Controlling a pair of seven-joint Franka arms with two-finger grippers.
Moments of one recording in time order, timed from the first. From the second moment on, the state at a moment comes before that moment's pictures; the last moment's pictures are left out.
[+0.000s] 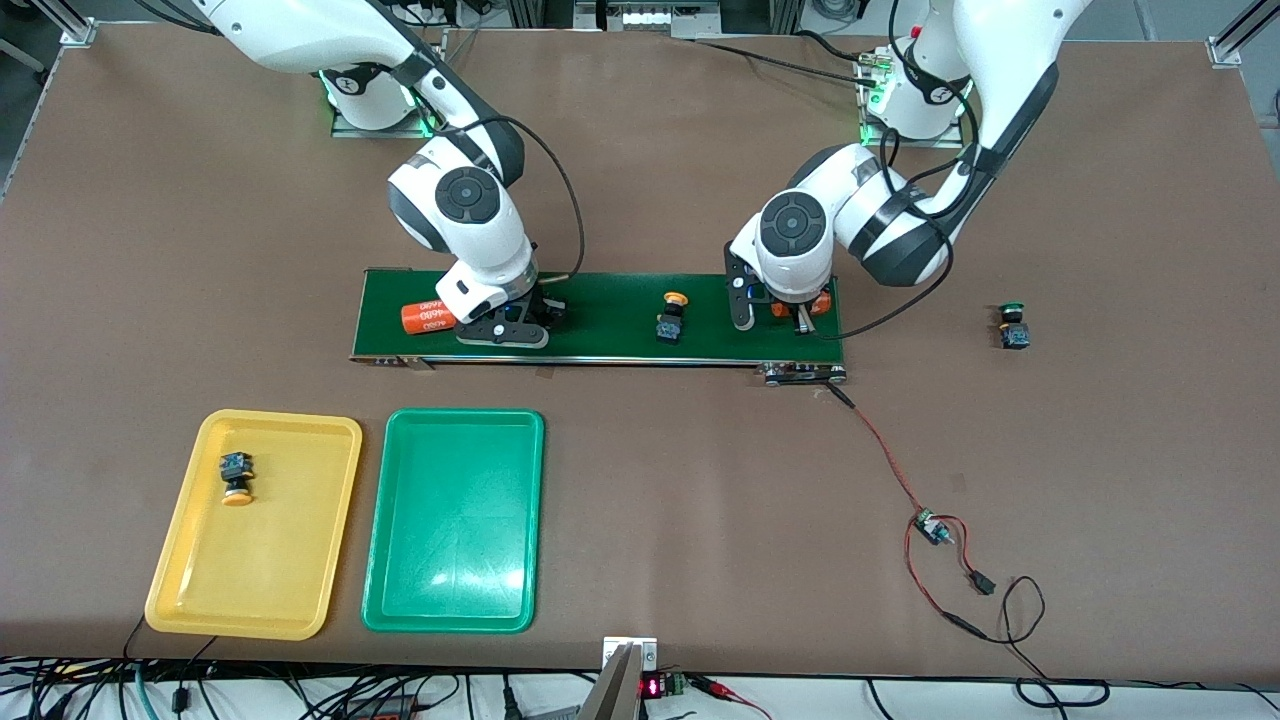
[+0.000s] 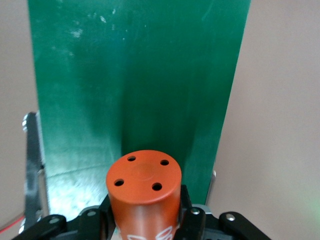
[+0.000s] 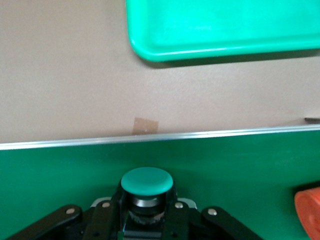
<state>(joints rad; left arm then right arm) 0.01 0.47 -0.64 -1.97 0.39 2.05 0.60 0.08 0.48 0.55 -2.00 -0.42 2.46 0.97</state>
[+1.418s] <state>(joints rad) 0.04 0.23 -0.22 -1.96 0.37 1.95 0.39 0.02 0.57 0.35 -1.53 -0.24 2.16 0.20</state>
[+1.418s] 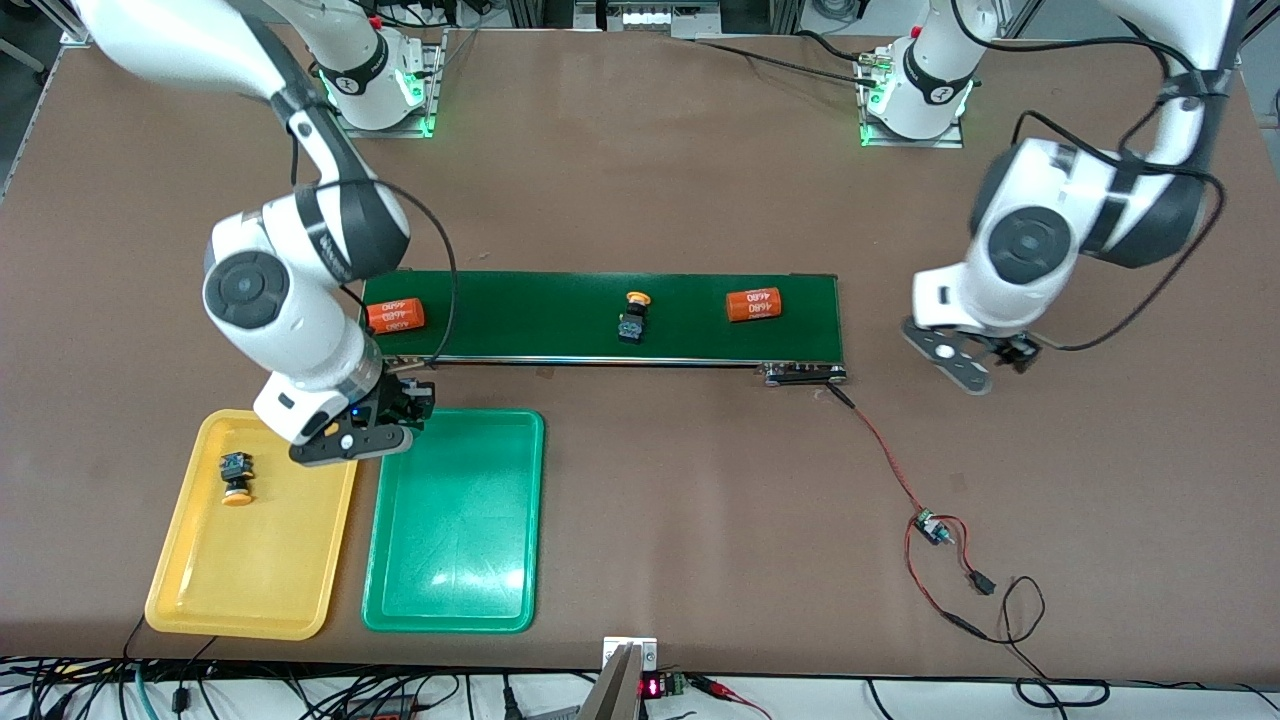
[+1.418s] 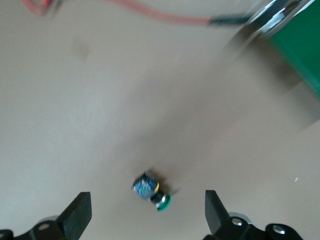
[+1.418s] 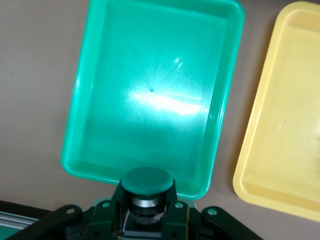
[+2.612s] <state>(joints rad) 0.04 0.42 0.15 -2.13 0.04 2.25 0.29 0.02 0.80 0.28 -1.51 -0.24 2.54 -0.10</state>
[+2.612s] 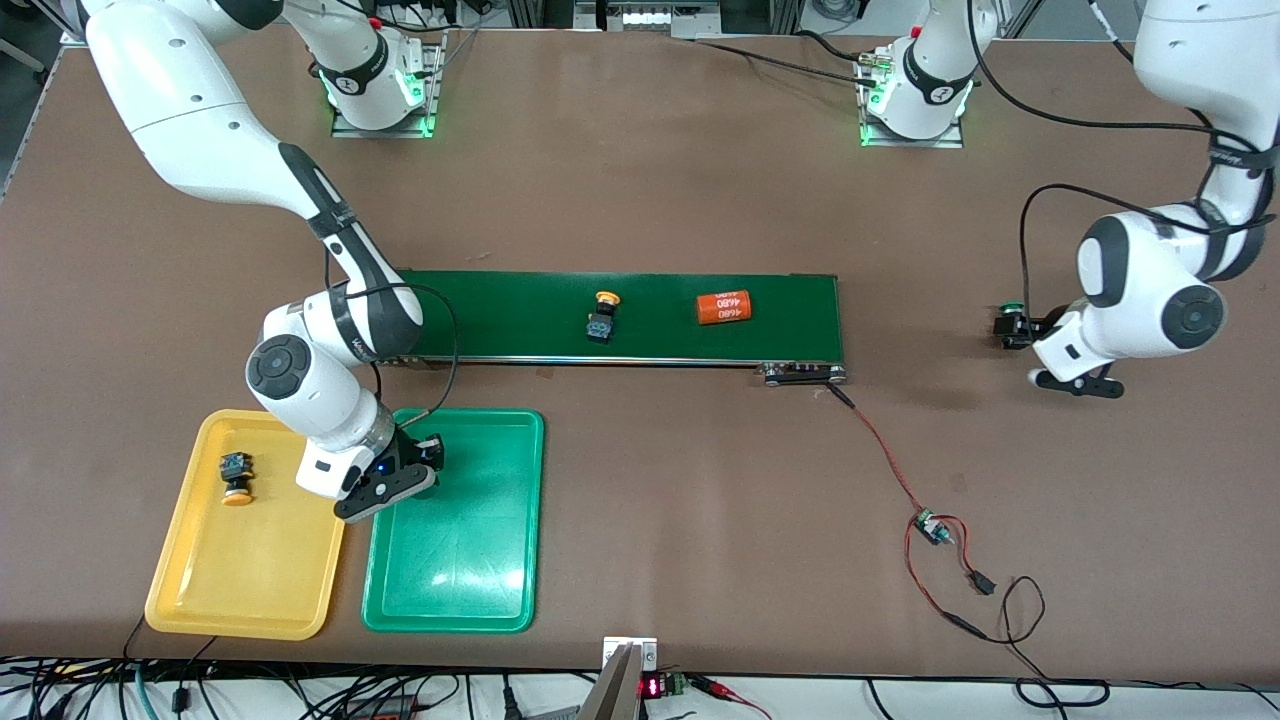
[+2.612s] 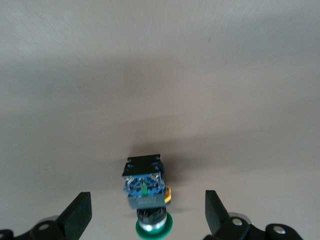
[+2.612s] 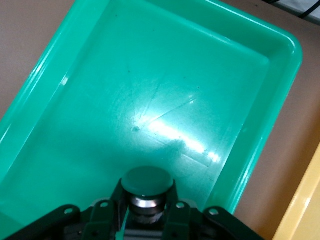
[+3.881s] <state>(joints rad) 0.02 0.37 0.09 -1.93 -0.16 1.79 0.28 0.08 0.59 0.29 -1.49 -0.08 2.06 0.35</state>
